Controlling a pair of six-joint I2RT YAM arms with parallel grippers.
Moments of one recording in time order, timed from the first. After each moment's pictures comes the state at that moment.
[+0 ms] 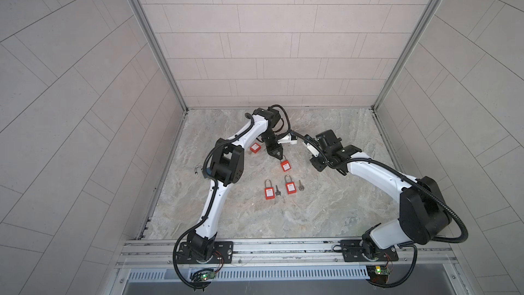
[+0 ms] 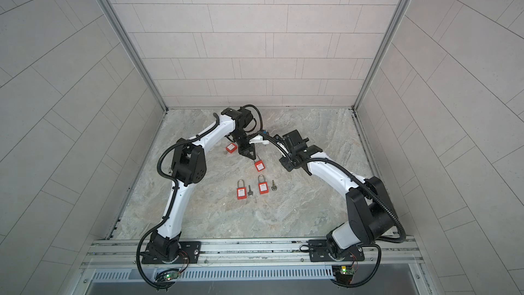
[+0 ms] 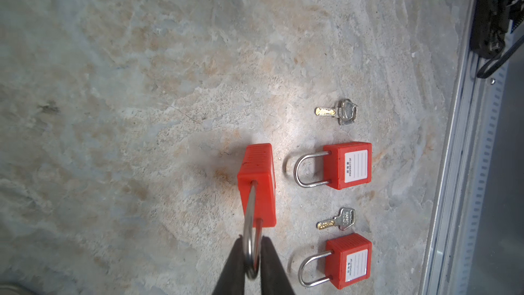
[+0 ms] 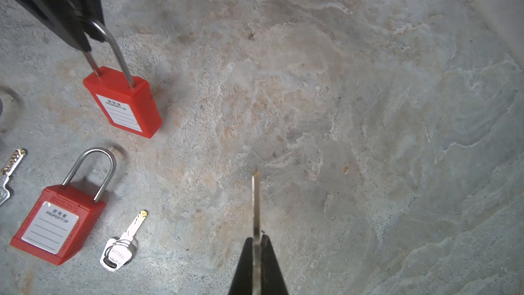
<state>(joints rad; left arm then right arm) -0.49 2.39 2.19 -1.38 0.52 0.85 0.44 1.49 1.02 -0.50 0.05 -0.29</state>
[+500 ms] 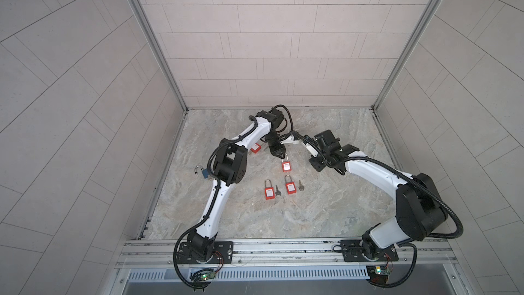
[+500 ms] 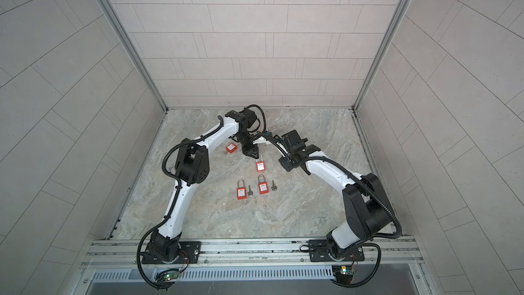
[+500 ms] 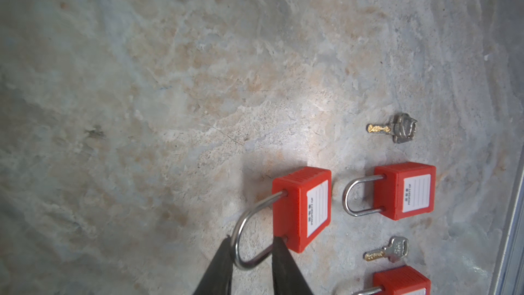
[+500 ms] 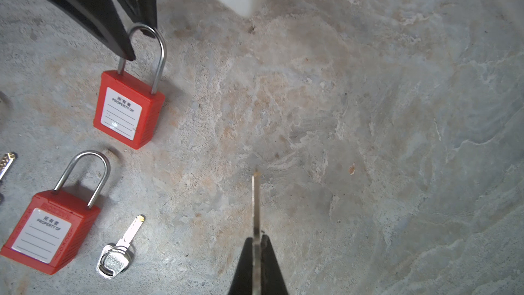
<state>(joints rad) -0.51 2.43 2.20 -1.24 0.45 0.81 0.44 1.52 1.03 -0.49 0.05 -0.27</state>
